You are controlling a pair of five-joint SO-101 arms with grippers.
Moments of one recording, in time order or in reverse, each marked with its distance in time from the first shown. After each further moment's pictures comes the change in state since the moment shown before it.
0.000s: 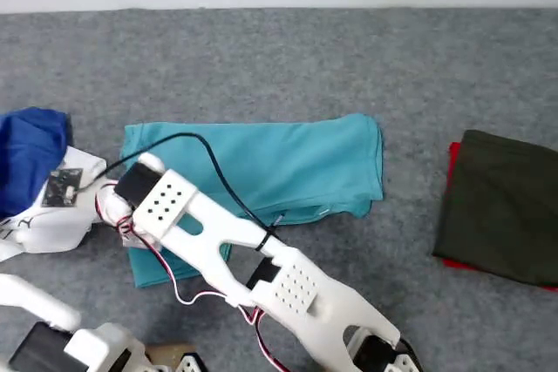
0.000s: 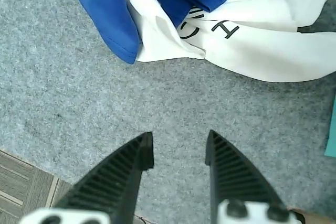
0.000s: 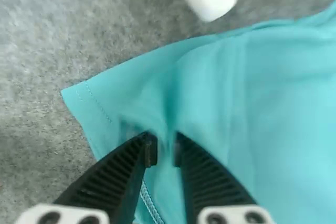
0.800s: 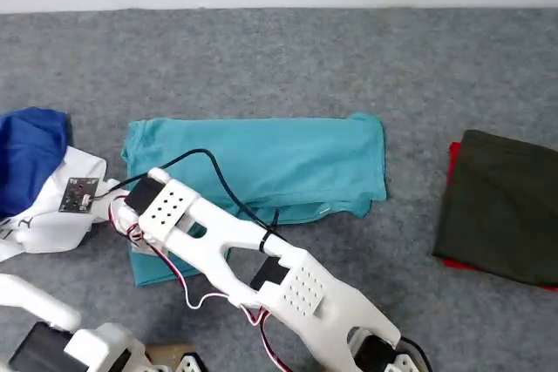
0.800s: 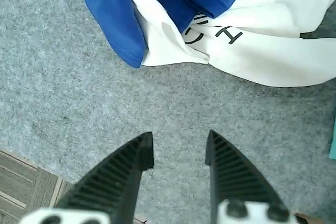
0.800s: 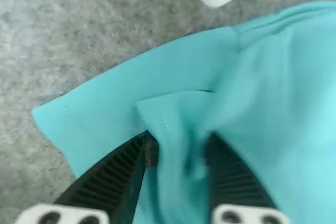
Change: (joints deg) left arm 0.0 0.0 -1.4 0.0 0.2; right arm 0.2 -4.7 21.3 -16.5 -3.3
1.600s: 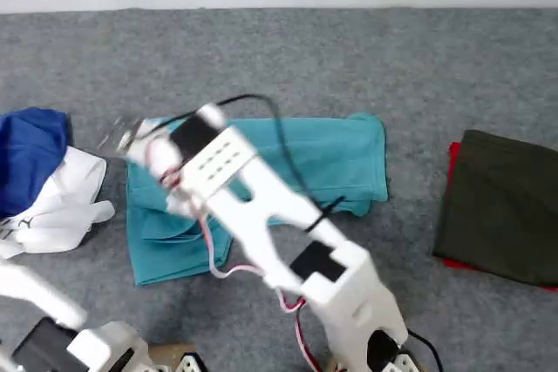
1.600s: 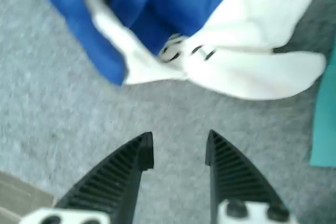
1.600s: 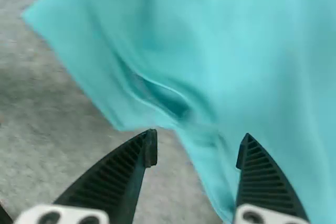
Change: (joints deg) left arm 4.4 0.0 -0.2 0.0 2.5; right arm 7.7 -16.0 0.0 20.6 0.5
